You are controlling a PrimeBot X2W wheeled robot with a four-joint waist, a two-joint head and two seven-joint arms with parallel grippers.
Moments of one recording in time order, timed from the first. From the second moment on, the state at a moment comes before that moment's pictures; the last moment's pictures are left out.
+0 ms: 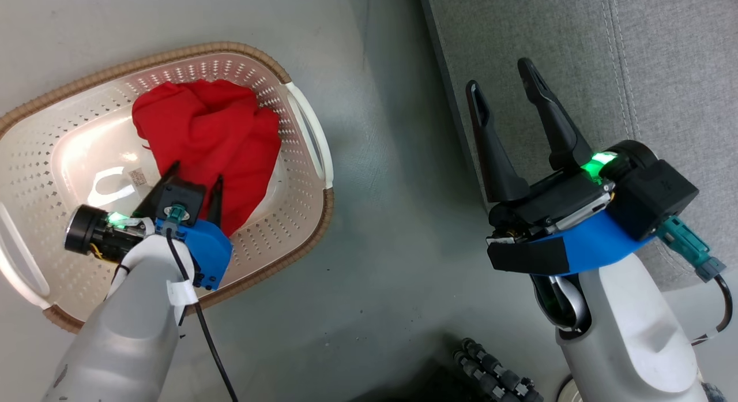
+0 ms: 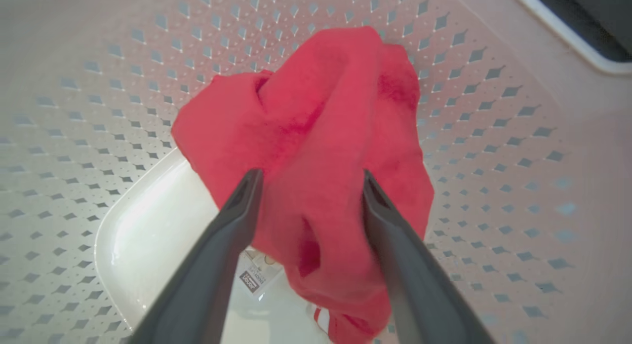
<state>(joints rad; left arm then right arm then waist) -0.74 0.23 -0.52 1.07 -0.17 0.01 -0.26 -0.48 -0.05 0.25 0.06 0.25 0.13 -0.26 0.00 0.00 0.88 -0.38</state>
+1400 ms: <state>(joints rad) -0.76 0.13 -0.55 1.24 -0.25 -0.04 -0.26 -0.47 -0.05 0.22 0.16 0.18 0.13 -0.25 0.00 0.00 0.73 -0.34</state>
